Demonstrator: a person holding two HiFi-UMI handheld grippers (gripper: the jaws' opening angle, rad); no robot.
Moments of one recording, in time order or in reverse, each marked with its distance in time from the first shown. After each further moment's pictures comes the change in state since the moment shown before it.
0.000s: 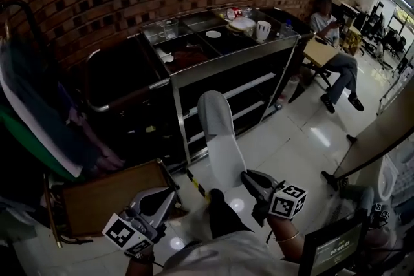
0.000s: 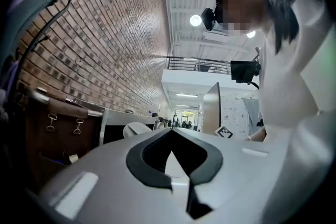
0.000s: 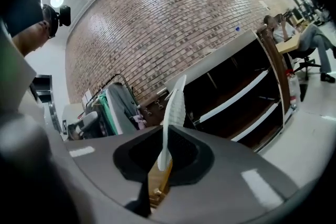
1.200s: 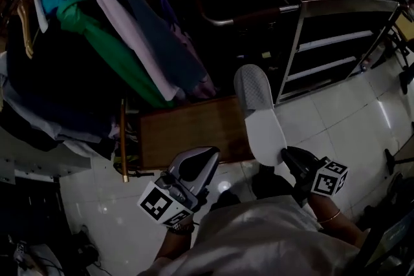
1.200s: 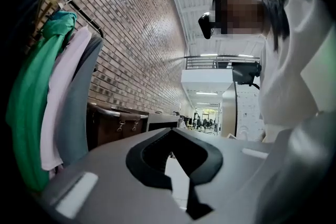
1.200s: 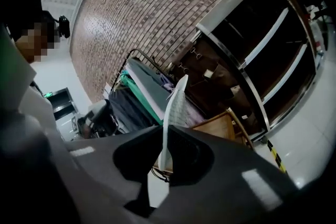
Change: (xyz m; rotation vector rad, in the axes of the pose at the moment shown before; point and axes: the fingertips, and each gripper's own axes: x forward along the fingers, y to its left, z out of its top) left arm -0.205 0.045 0.019 0.004 0.003 0.236; right arm 0.110 0.166 -0.167 0.192 0.227 0.229
